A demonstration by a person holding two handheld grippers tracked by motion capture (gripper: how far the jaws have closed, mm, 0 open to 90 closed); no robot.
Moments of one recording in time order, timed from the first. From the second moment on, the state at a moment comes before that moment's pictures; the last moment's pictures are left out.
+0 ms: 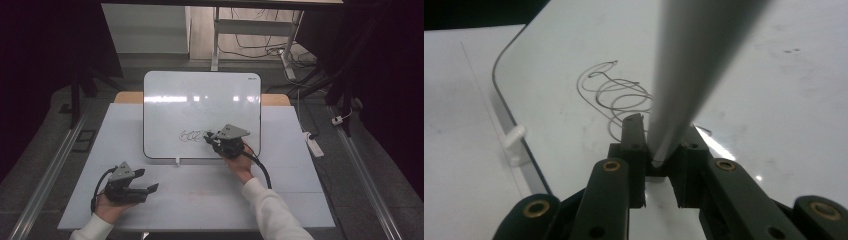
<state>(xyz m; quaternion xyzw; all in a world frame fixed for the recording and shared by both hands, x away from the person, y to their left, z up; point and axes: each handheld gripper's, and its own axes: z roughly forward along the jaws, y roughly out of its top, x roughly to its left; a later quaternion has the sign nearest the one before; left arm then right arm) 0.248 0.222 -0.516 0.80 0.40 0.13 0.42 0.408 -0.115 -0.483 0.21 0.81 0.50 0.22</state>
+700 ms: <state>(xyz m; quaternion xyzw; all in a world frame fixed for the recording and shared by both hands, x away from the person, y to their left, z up) 0.248 0.222 -0.515 0.80 0.40 0.13 0.42 0.415 -0.103 -0.477 0.22 0.79 0.52 0.23</state>
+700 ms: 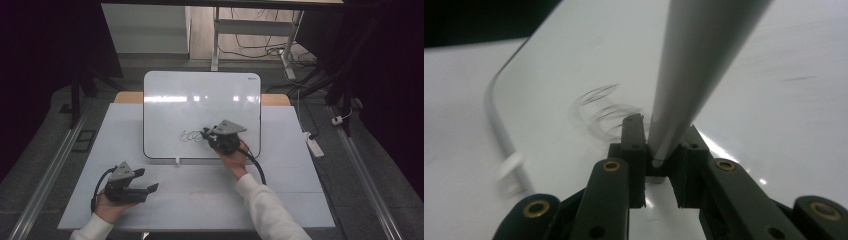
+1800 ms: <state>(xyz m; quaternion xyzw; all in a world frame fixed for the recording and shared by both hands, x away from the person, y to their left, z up) 0.249 0.222 -0.515 0.80 0.40 0.13 0.42 0.419 -0.086 -0.472 0.23 0.78 0.52 0.25</state>
